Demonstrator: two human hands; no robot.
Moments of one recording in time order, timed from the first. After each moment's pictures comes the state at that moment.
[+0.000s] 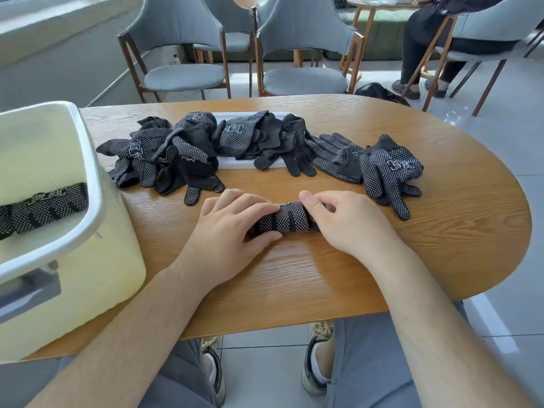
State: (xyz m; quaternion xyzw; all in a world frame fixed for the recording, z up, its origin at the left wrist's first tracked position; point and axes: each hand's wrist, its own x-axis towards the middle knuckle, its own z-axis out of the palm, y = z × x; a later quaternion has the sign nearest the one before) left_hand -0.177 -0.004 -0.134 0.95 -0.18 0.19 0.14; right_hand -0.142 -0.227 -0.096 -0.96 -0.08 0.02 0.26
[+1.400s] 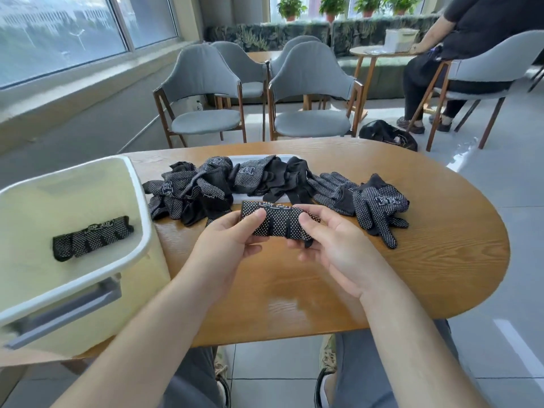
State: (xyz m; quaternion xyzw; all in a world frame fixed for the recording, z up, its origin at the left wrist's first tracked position) left_hand -0.210 -0.038 -0.050 0.67 0.14 0.01 0.72; right_hand -0.171 -0.217 -0.069 -0.60 -0.06 0.18 0.78
